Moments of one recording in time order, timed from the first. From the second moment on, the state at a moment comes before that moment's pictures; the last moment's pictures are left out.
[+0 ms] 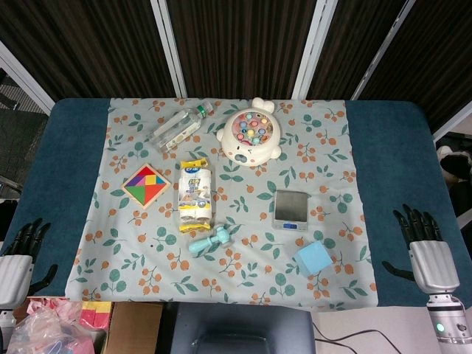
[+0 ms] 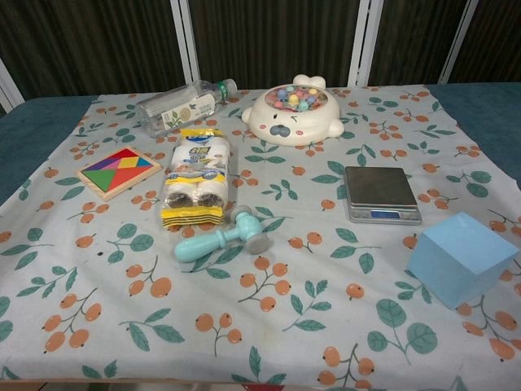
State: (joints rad) left arm -0.08 -1.11 -0.01 -1.62 1.53 1.49 0.08; right arm 0.08 -1.17 0.05 -1.59 -1.51 1.48 -0.15
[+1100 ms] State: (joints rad) left arm -0.05 -1.09 -0.01 -1.63 1.54 1.54 0.03; right arm 0.37 -1.17 0.03 -1.67 -1.50 1.00 -0.16
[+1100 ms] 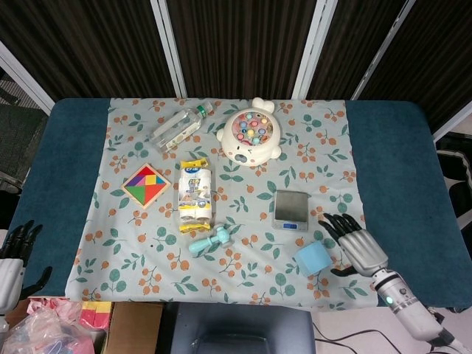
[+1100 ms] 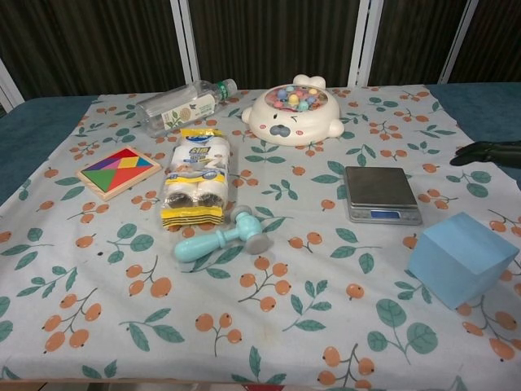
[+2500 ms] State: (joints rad) left arm -0.05 -1.09 -0.01 -1.62 1.56 1.54 0.00; right arm 0.44 -1.41 0.14 -1.40 -1.46 1.18 -0.06
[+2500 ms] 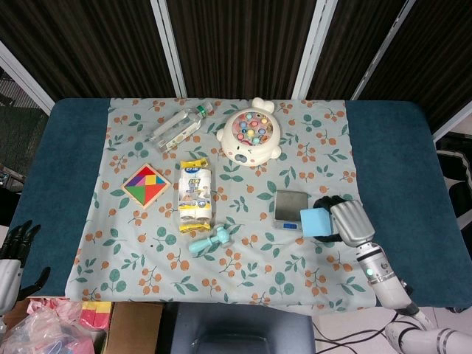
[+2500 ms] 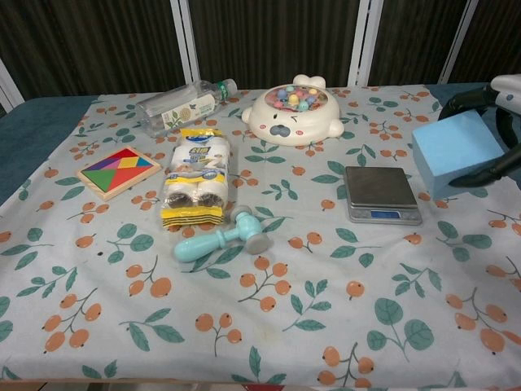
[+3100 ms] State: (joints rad) left arm -0.05 -1.09 -0.01 -1.62 1.55 1.52 0.01; right arm 0.60 -1.51 0.20 -1.21 -1.37 0.97 0.01
